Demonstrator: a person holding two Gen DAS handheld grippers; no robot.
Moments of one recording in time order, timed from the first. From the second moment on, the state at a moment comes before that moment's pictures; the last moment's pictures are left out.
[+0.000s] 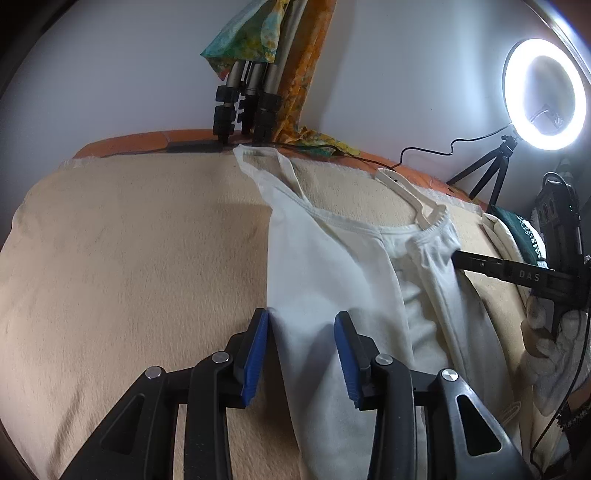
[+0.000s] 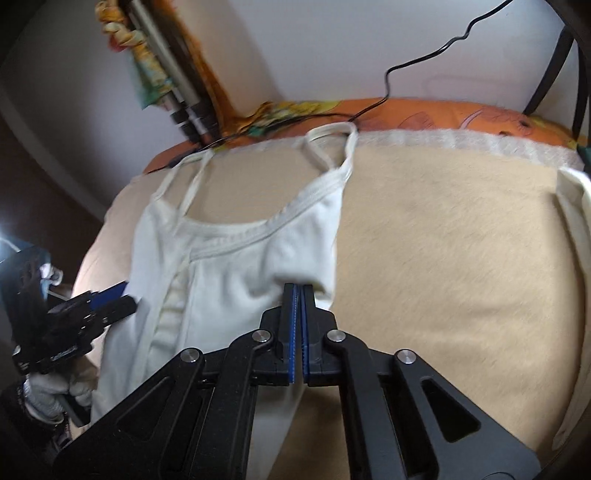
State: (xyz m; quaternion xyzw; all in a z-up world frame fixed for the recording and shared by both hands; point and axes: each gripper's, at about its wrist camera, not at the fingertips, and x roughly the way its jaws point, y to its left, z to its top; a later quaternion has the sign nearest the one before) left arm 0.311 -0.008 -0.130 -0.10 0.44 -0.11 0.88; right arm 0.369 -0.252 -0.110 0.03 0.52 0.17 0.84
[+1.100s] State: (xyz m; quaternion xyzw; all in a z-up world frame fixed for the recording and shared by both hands) left arm 0.384 0.008 -0.124 -0.12 0.43 -0.13 0.89; right arm 0.397 -0.239 -0.090 0.03 0.49 0.21 0.85
